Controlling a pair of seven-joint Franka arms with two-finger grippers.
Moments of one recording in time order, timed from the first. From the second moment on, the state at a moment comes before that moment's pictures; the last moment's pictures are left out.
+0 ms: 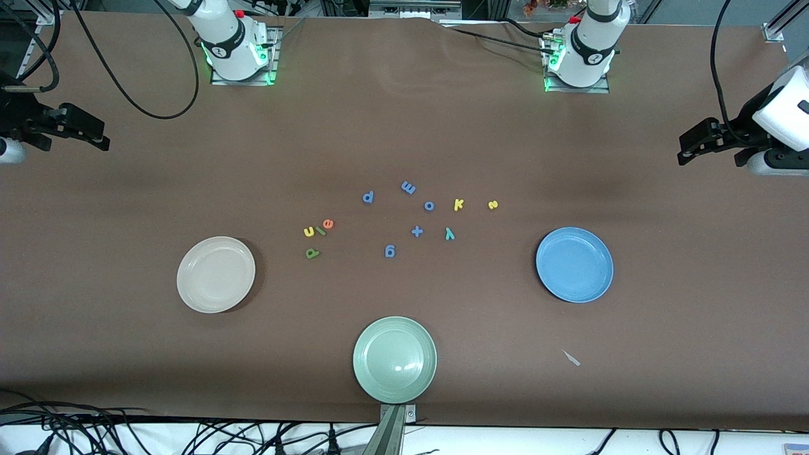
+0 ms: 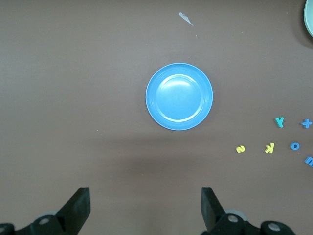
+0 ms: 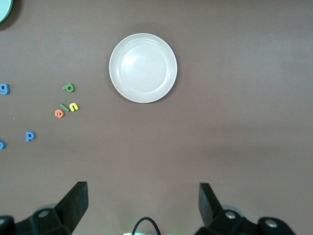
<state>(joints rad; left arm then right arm) 0.04 0.02 -0.08 -1.57 0.01 1.56 -0.03 0.08 0.06 -0.06 -1.46 0.00 1.46 0.00</state>
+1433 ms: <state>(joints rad) 0.01 0.08 -0.10 -1.58 0.01 1.51 -0.02 0.12 0.17 -0.04 -1.49 0.04 1.48 0.03</state>
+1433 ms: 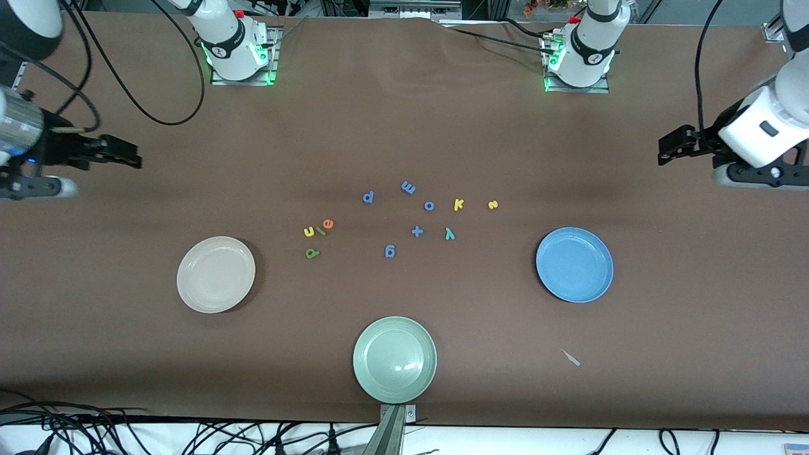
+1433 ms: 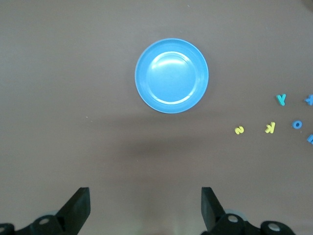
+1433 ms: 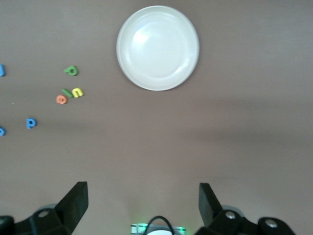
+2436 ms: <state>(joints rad) -0.30 0.44 -0.13 -1.58 -0.06 1.81 -0.33 0.32 0.50 0.01 -1.61 0.09 1.99 0.31</state>
